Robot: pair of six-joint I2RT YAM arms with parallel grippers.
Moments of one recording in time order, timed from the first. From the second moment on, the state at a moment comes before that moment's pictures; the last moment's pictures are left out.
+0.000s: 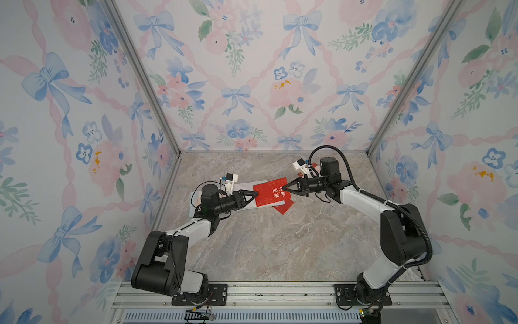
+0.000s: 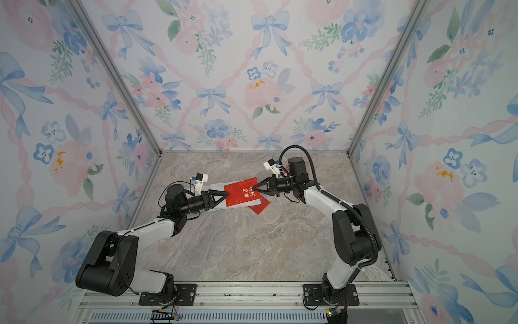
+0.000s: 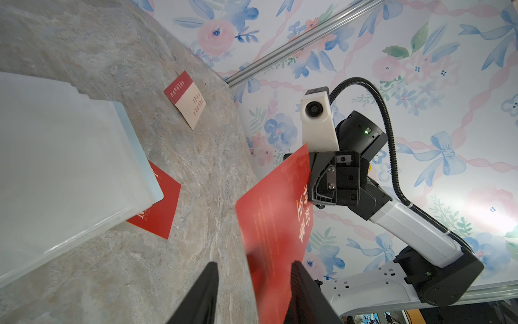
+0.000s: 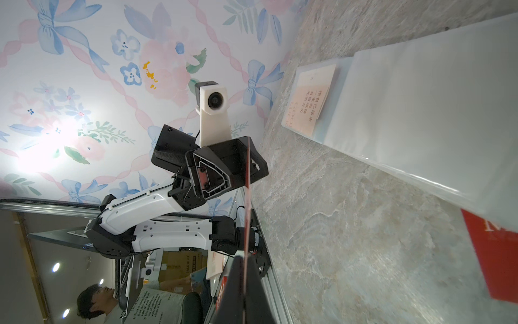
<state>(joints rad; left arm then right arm) -0.20 1.42 0.55 0.68 0.91 -0.95 0.36 1.72 1.15 0.05 -1.18 0.75</state>
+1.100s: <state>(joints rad) 0.12 1.41 0.54 0.43 0.86 -0.85 0.38 1.80 1.29 -0.31 -1.03 0.47</state>
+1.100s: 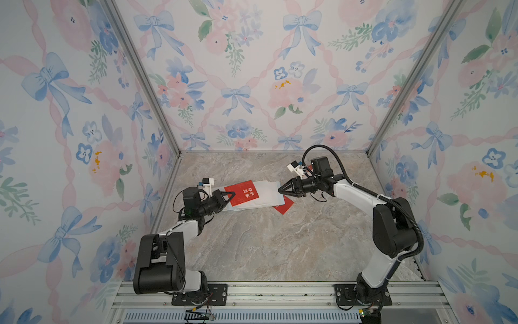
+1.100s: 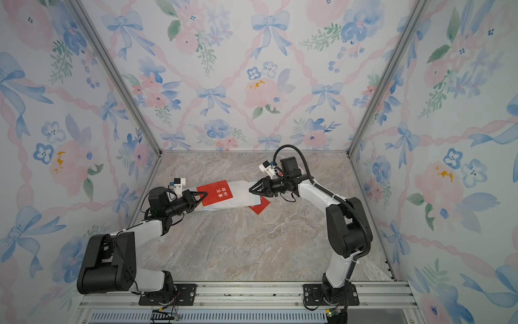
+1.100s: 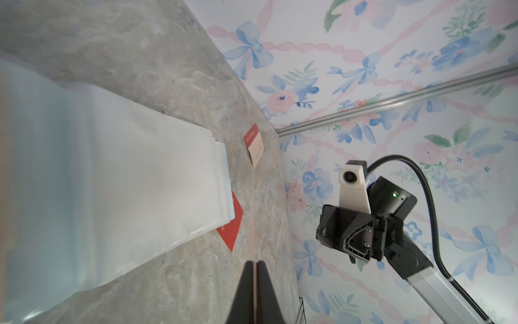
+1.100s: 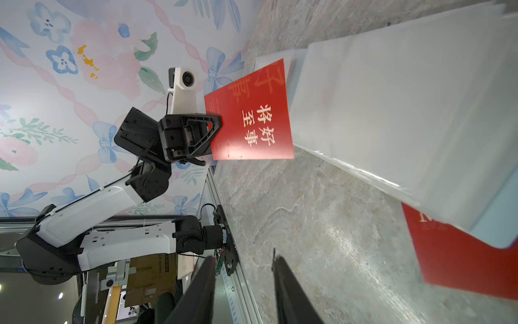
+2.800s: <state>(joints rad) 0.27 1.59 0.89 -0.25 0.76 -0.34 0.29 1.84 1.27 -0.41 -1.01 0.35</state>
